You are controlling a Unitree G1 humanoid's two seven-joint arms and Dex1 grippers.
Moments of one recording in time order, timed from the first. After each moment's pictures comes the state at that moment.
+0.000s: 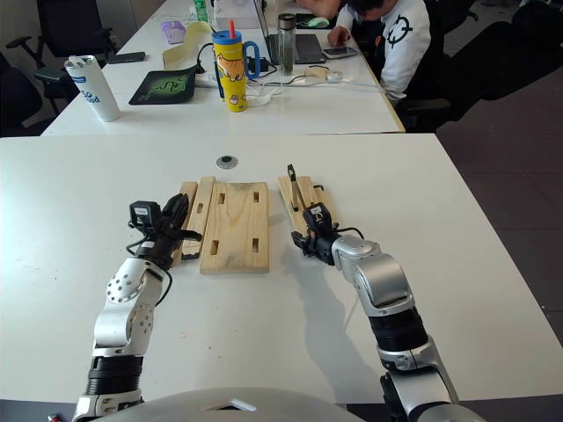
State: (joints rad) left arm -0.02 0.11 0.07 -0.14 -0.22 0.12 -0.19; right arm -0.33 -0.28 0.18 -0.16 0.17 0.99 0.28
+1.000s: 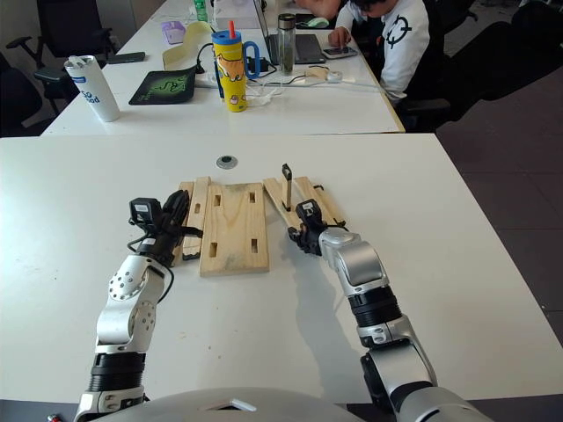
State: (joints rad) left arm -0.04 0.11 0.08 -0.13 -0.22 0.11 -0.19; right arm -0.43 -0.16 0.17 0.09 0.13 0.93 0.24
